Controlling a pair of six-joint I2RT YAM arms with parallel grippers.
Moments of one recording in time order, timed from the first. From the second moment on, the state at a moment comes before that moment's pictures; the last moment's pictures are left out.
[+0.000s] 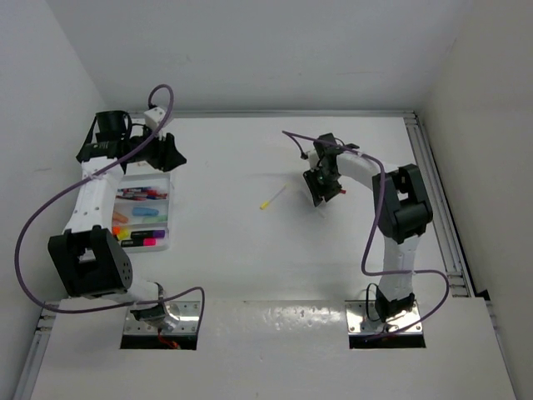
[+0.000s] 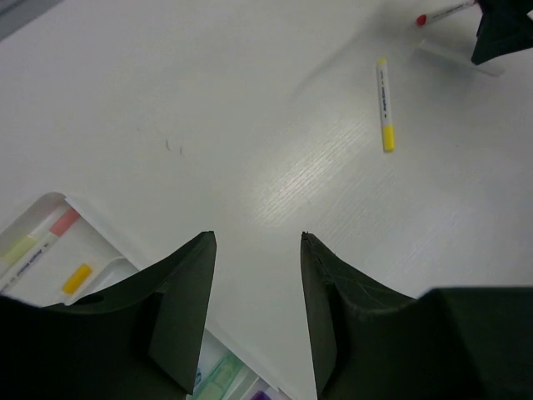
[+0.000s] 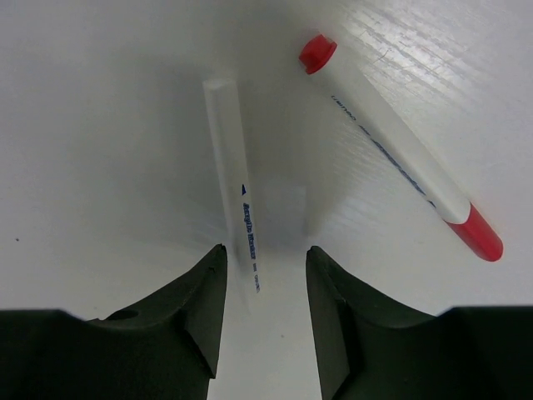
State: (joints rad) left arm 0.19 1.48 1.35 -0.65 0.82 0.52; right arm 0.31 2.01 1.37 -0.67 -0.10 -0.12
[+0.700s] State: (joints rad) left arm 0.20 1.38 1.23 -0.40 0.91 0.26; right arm 0.34 2.06 1.38 -0.65 -0.08 -0.17
